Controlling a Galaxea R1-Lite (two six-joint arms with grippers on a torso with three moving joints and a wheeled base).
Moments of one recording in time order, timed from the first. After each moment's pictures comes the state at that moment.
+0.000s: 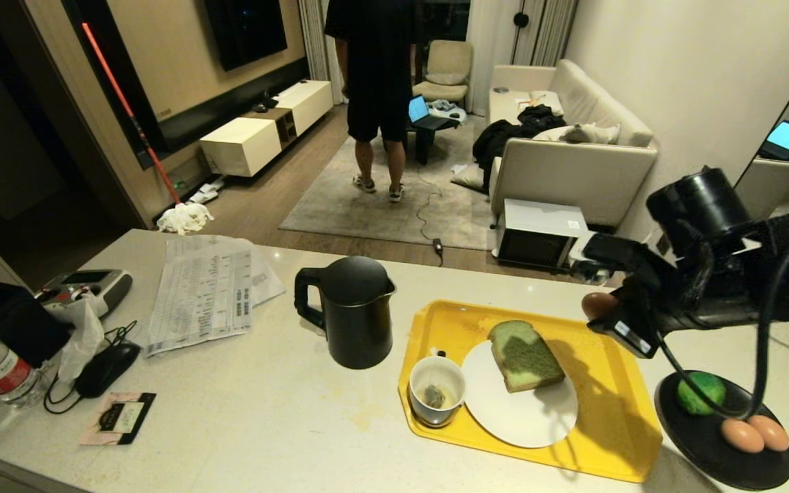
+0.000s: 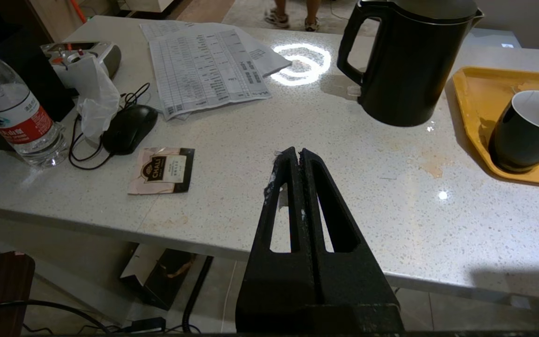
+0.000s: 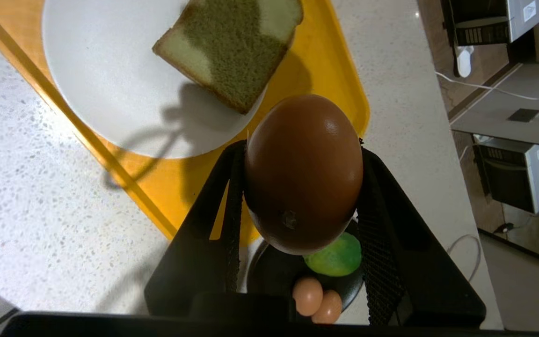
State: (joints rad) left arm 0.00 0.00 0.00 0.00 0.00 0.00; right arm 0.33 1.71 -1.18 0.29 -0.18 -0.60
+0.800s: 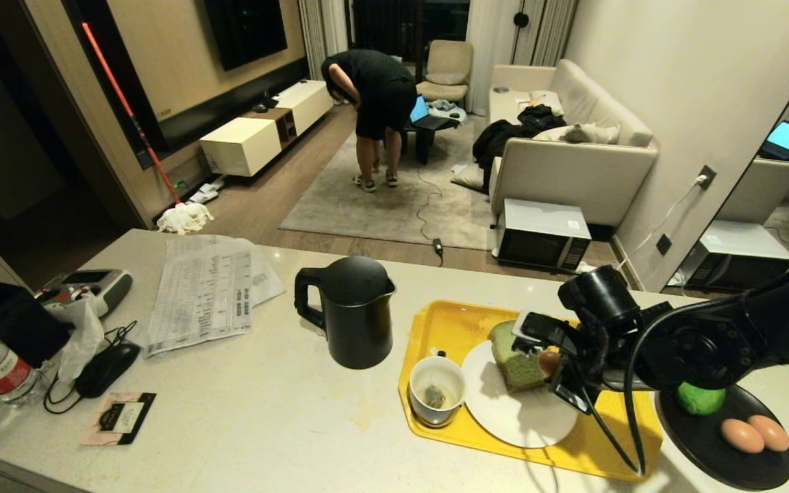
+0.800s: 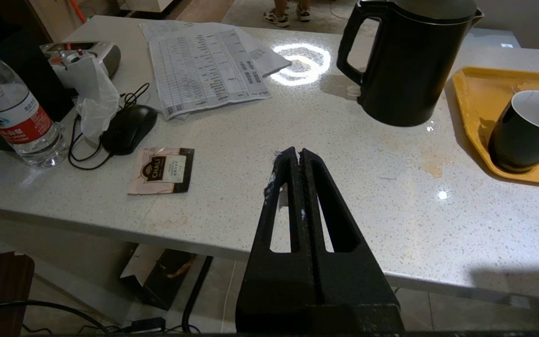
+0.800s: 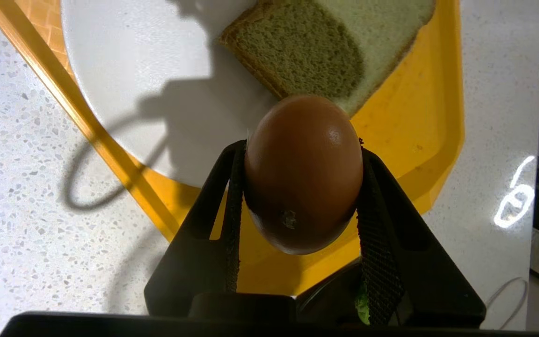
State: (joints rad) left arm 0.00 0.00 0.00 0.00 0.00 0.00; right arm 0.40 1.94 -0.98 -0.02 -0.22 -0.62
